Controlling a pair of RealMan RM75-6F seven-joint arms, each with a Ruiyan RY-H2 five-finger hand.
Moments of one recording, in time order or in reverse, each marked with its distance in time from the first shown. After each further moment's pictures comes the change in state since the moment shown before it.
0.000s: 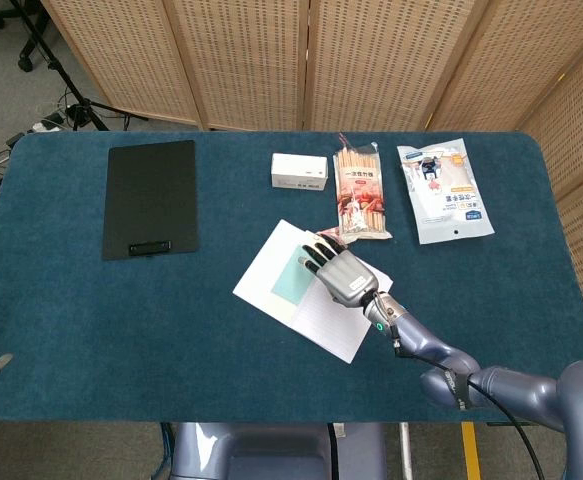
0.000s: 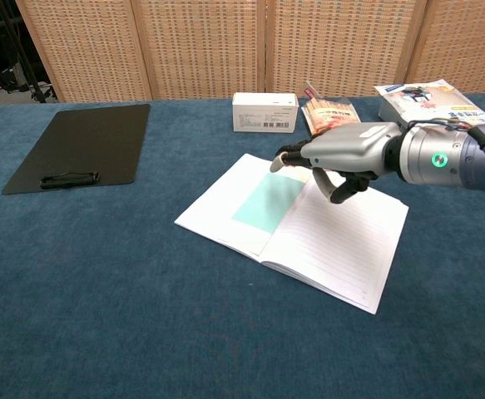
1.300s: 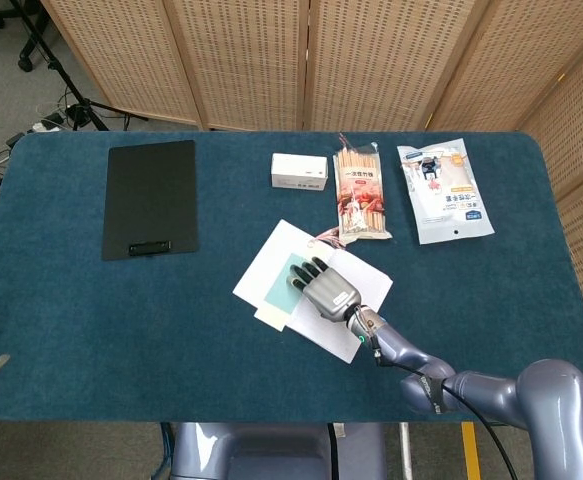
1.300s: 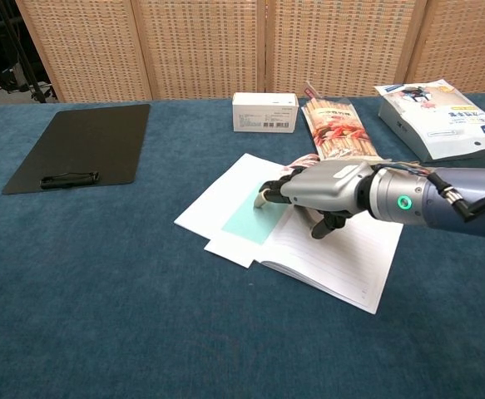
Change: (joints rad) left arm 0.006 0.002 0.000 0.000 -0.009 0.002 -0.011; right arm 0.020 -0.138 -0.030 0.111 0.023 -0.022 -0.028
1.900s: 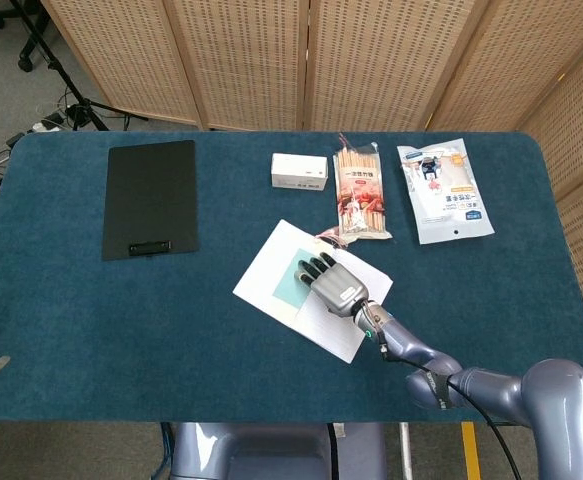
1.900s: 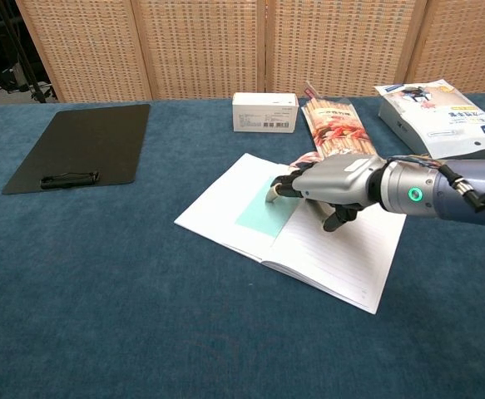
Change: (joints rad) left arm 0.001 -0.007 0.003 0.006 0.007 0.001 0.001; right arm -0.003 0.023 -0.006 0.024 -0.016 -0.018 0.021
